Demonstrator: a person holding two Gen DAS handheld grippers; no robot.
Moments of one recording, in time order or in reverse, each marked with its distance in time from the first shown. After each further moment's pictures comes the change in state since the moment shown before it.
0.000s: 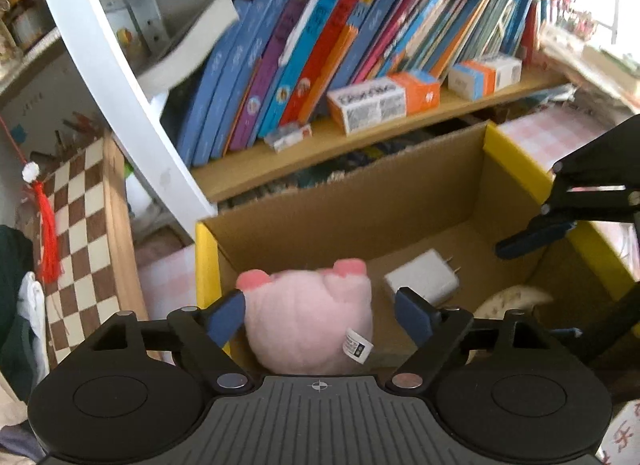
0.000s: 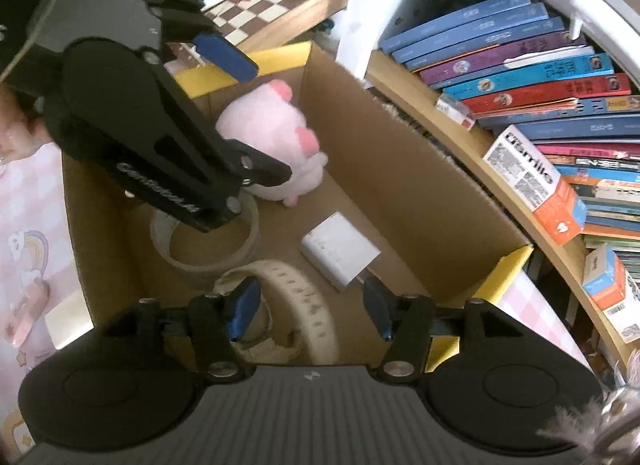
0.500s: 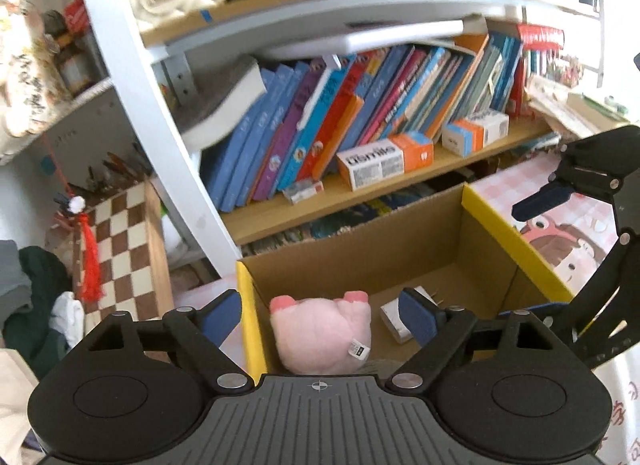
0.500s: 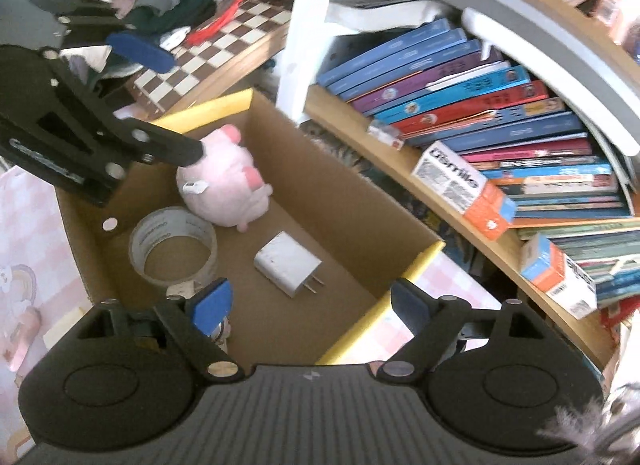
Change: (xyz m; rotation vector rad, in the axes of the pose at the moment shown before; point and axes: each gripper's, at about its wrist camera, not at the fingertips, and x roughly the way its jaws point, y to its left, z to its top) left arm -0.068 0.005 -0.003 -0.028 -0.143 0.024; right arm -0.054 -0.009 -0.009 0.088 -0.092 -0.141
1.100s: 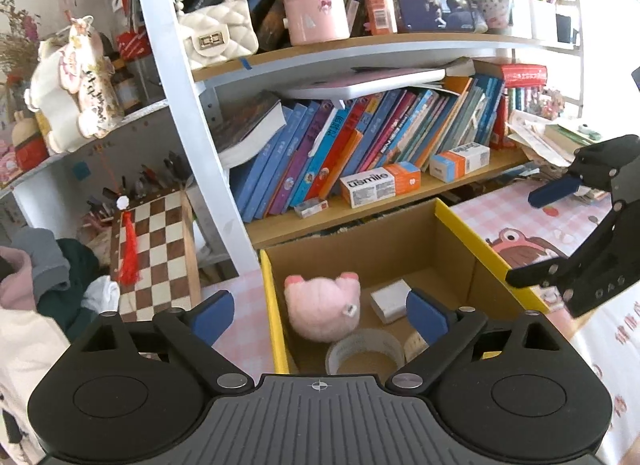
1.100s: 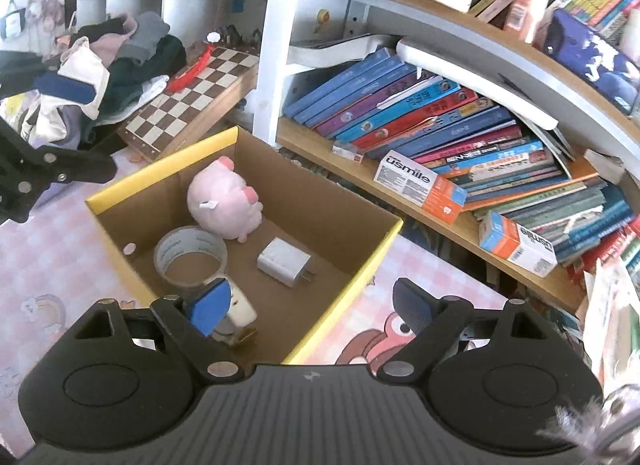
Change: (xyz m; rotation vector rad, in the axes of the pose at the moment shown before) left arm -0.089 0.004 -0.040 -0.028 -0.097 0.009; right arm -0.075 0.023 -0.032 0.127 -0.095 -0.091
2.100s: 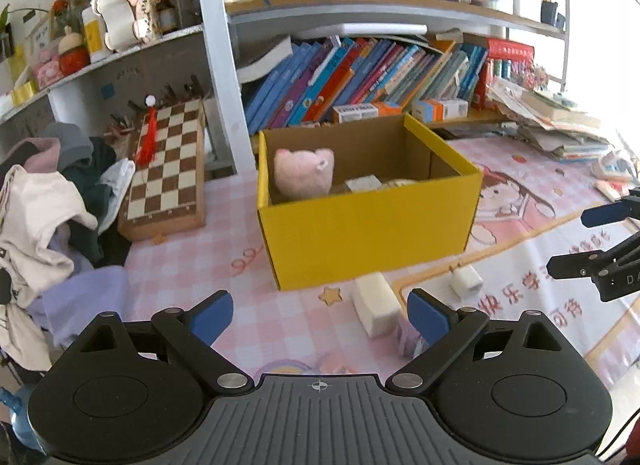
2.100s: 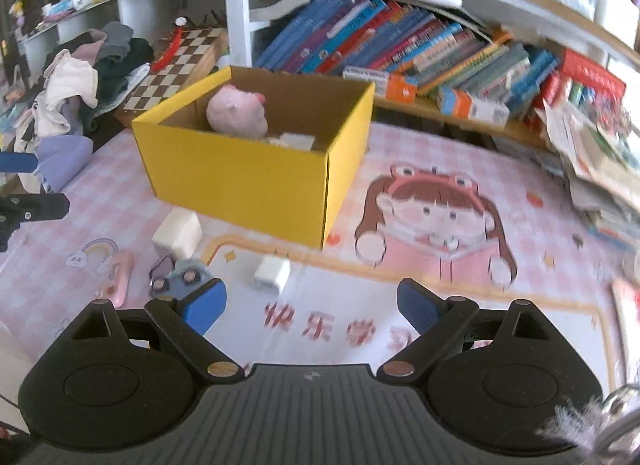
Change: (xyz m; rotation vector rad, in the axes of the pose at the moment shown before) left arm -0.080 -0.029 -0.119 -0.102 0.080 -0.010; right arm -0.075 0.081 -0.137 0.312 0.042 -0.090
